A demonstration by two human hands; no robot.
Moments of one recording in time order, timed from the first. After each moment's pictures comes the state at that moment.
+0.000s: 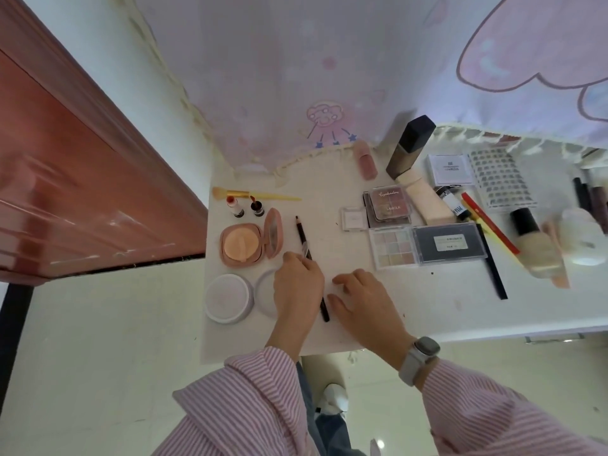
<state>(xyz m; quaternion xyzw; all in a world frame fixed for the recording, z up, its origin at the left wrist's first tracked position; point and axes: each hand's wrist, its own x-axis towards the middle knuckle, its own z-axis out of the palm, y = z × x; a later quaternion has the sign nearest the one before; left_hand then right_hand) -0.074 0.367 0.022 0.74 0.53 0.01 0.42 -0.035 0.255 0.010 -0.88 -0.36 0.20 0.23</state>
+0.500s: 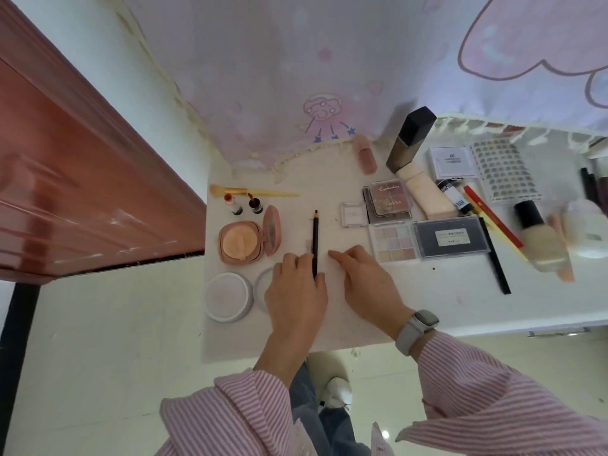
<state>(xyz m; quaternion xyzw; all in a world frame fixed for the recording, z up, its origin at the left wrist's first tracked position) -0.096 0.359 0.029 0.92 0.36 0.00 0.16 -0.010 0.268 0.007 -0.87 -0.38 0.22 0.22</state>
